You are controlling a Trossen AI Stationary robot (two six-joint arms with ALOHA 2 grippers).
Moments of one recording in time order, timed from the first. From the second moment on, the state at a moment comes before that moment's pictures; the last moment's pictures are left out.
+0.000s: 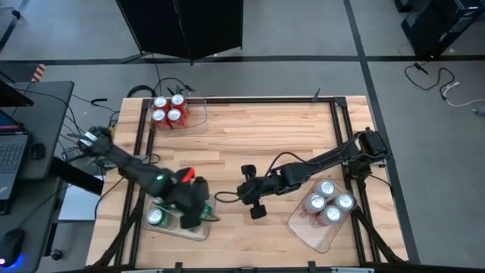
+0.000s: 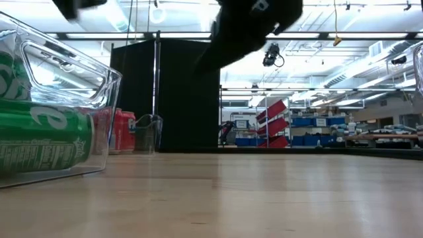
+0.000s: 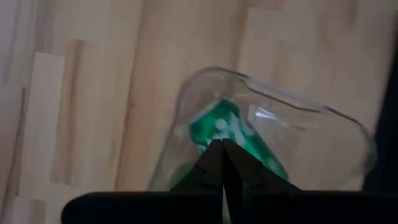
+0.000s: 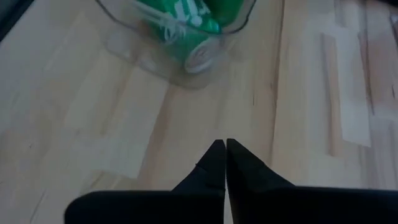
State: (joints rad) left arm -0.53 1.53 1.40 -1.17 -0.19 -0.70; right arm 0.28 1.84 1.32 -0.29 0.16 -0.05
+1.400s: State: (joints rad) left arm -1.05 1.48 1.40 -1.17 -0.57 -1.05; right arm 0.16 2.25 2.08 -0.98 0.08 -0.17
